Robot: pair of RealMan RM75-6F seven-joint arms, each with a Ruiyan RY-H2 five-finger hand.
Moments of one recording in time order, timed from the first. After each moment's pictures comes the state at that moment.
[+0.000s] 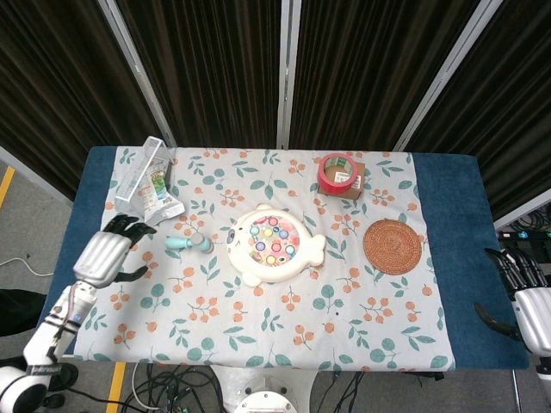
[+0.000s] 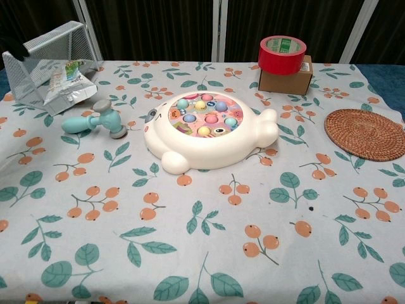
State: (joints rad) left arm -0.43 -1.14 -0.17 -1.73 1.40 1.05 0.13; right arm 0.07 -0.97 0.02 -1.59 -1.66 1.59 0.25
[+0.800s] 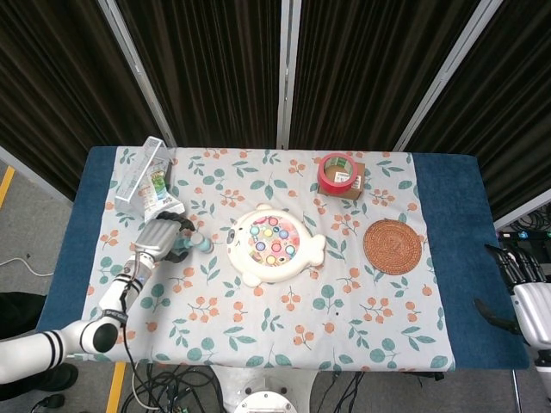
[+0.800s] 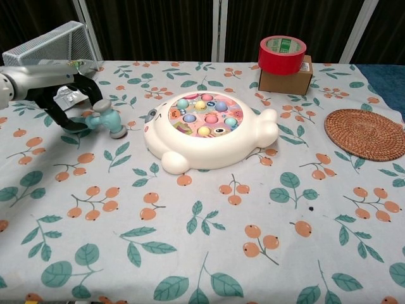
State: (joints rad) left arm -0.73 -1.45 -0.20 -1.45 0.90 0.80 0.34; right arm 0.08 -0.97 0.03 -1.60 -1.61 1.53 0.25
